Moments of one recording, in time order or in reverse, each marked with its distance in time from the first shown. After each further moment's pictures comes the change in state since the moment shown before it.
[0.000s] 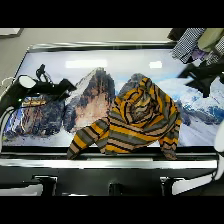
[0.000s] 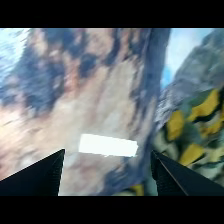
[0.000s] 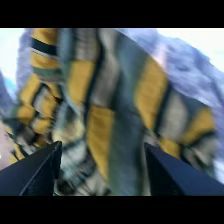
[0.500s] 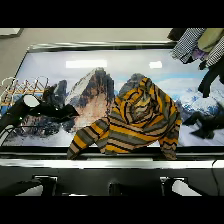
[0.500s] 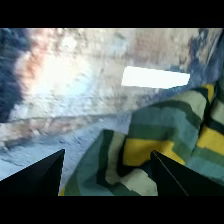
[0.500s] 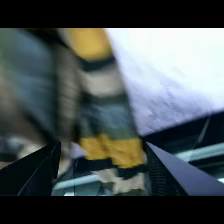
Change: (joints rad) left arm -0.077 0.154 -0.319 0.027 -0.084 0.088; right arm -0.227 0.423 -0.951 -0.050 -0.099 -0.087
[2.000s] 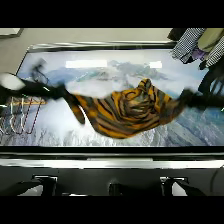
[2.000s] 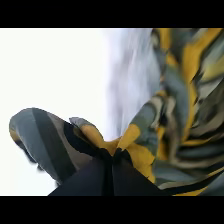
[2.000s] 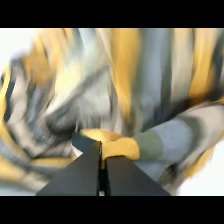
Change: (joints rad) left arm 0.087 0.062 0.412 -0.021 -0.082 0.051; right arm 0.319 0.162 0.349 0.124 -0.231 0.005
